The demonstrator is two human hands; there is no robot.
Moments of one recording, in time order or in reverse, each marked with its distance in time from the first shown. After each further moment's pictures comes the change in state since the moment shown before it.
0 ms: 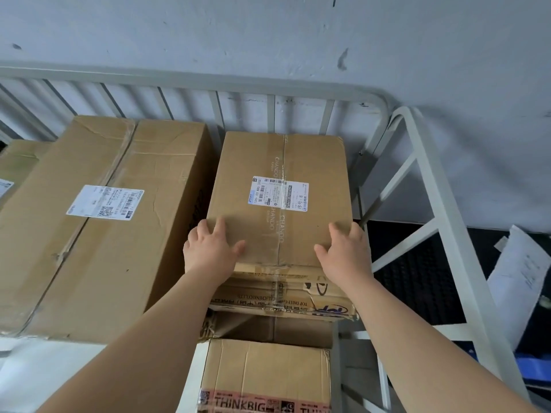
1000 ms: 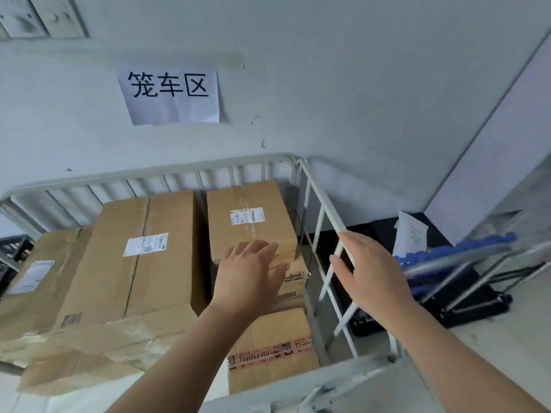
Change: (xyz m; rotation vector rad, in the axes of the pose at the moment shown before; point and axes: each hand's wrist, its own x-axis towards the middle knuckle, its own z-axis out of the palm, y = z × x) left_hand -0.350 0.008 -0.212 -0.009 0.252 0.802; right_hand -0.403 -0.005 -0.210 0.050 0.458 -0.171
